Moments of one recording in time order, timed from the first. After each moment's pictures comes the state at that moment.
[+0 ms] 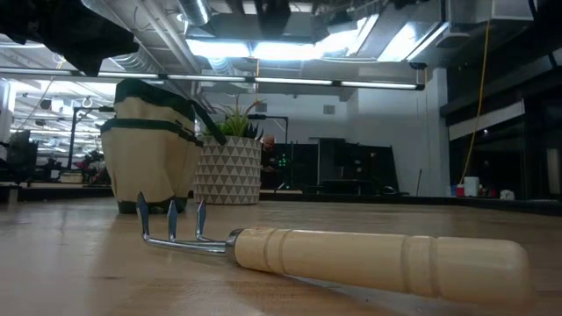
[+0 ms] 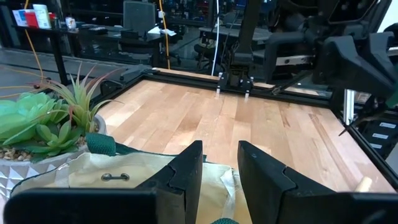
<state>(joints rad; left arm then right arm) -0.52 0.29 0.27 -0.14 -0.73 -0.22 0.30 1.84 1.19 0.49 -0.03 0.17</state>
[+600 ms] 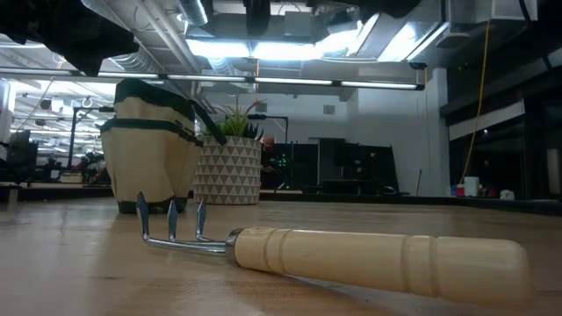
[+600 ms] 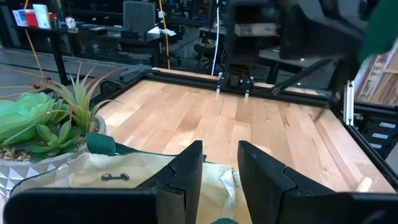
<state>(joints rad) -0.52 0.29 0.27 -0.14 -0.73 -0.22 0.17 1.87 1.25 0.62 -0.09 0.13</state>
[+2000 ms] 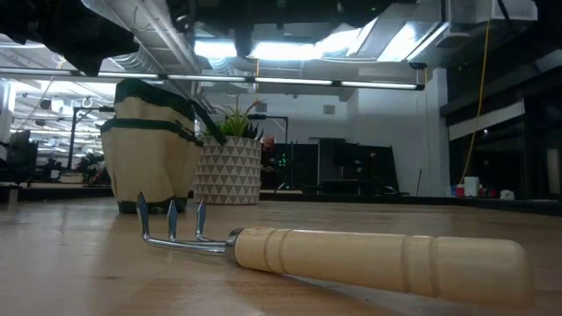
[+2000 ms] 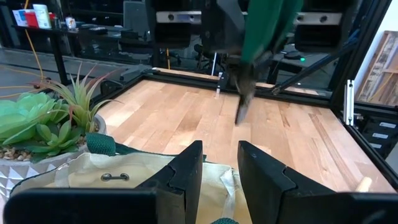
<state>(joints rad) -0.52 0.29 0.27 -0.14 -0.73 -0.22 0.02 1.98 1.47 0.45 -0.08 0.09</state>
